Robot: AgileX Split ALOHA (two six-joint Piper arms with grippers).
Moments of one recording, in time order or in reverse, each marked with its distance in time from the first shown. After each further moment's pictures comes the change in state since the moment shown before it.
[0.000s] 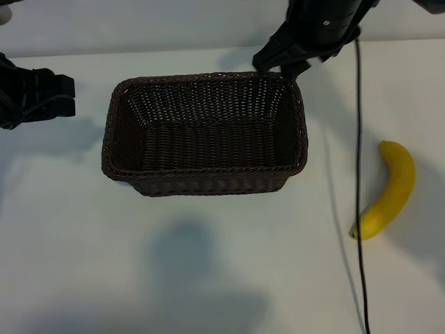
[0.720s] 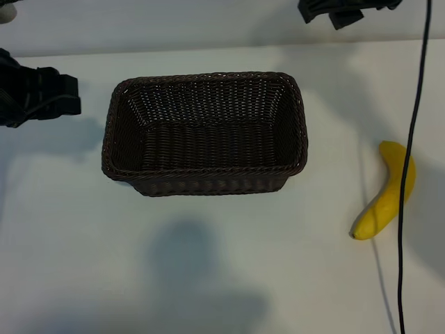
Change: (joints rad) left arm 0.000 0.000 0.000 -0.080 -0.018 0.091; right arm -0.078 -0.154 0.037 -0.063 -0.002 0.084
